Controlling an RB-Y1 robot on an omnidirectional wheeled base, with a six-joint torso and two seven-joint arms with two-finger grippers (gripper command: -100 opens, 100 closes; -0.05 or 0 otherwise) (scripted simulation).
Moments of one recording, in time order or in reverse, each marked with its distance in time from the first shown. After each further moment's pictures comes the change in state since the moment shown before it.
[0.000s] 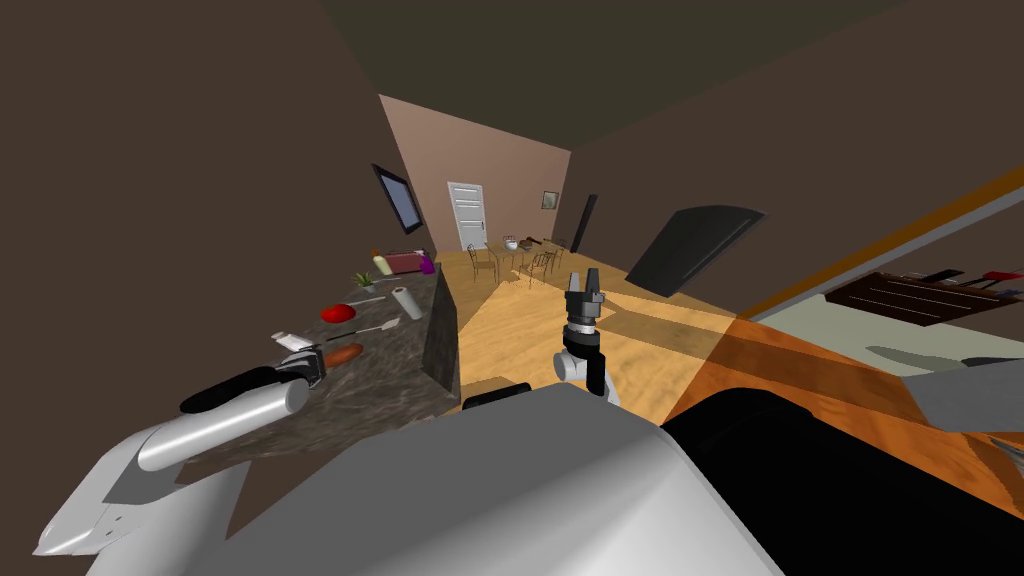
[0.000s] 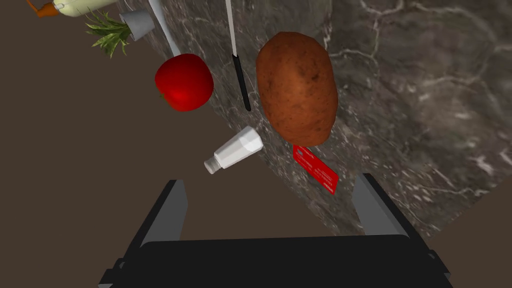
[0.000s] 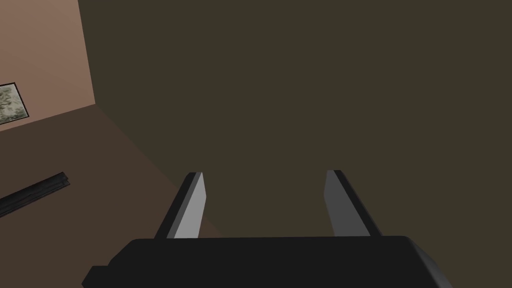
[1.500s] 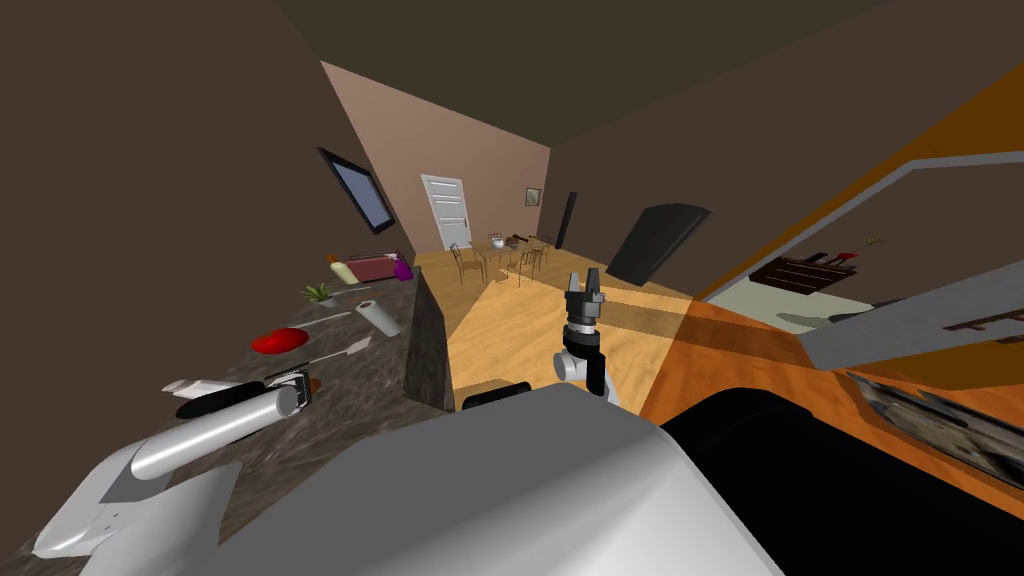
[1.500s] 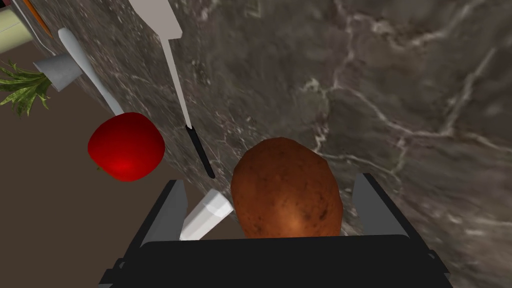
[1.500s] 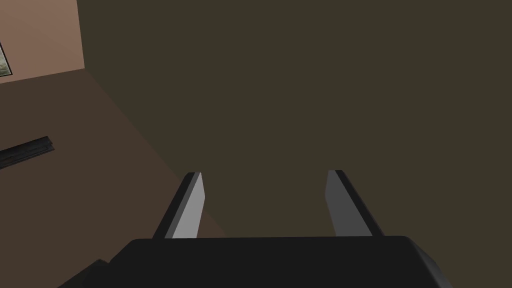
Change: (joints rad) left arm -0.053 0.040 0.055 0.256 0.003 0.052 -0.021; right arm 0.000 0.000 0.000 0.000 0.000 0.000 0.000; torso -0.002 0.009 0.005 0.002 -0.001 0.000
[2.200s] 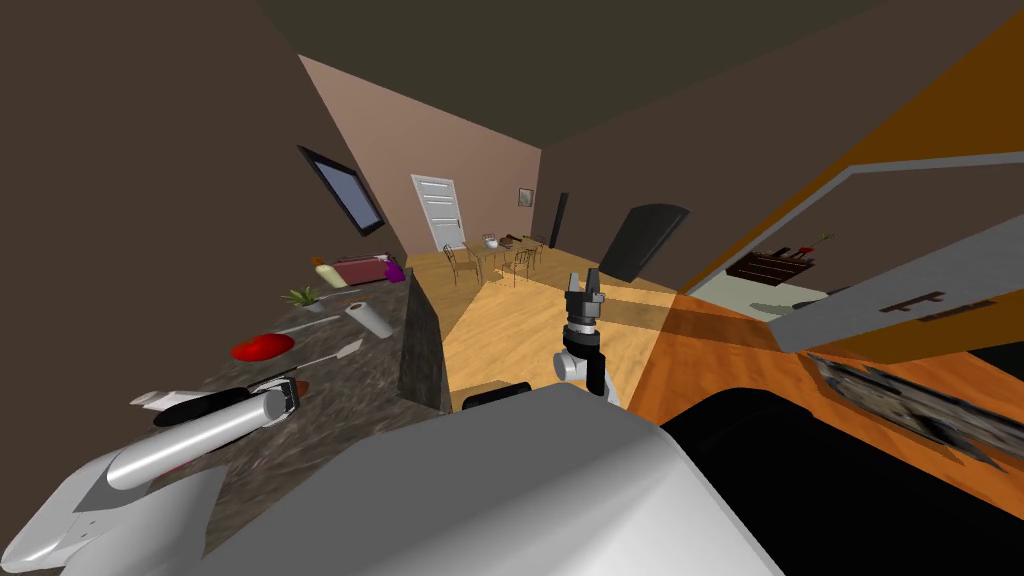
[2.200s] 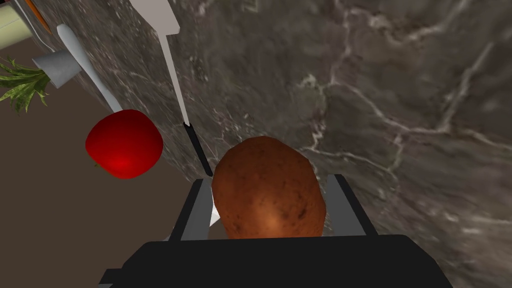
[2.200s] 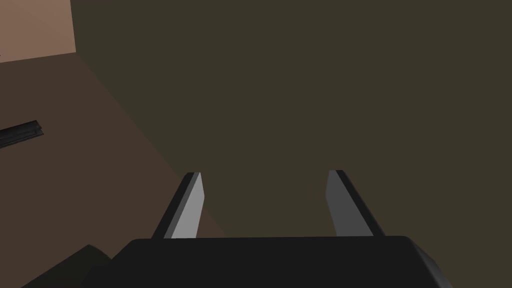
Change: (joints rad) left arm -0.020 0.033 0.032 0.090 0.008 -0.034 0.006; right arm 0.000 0.000 0.000 0.000 0.000 0.000 0.000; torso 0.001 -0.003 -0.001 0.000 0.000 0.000
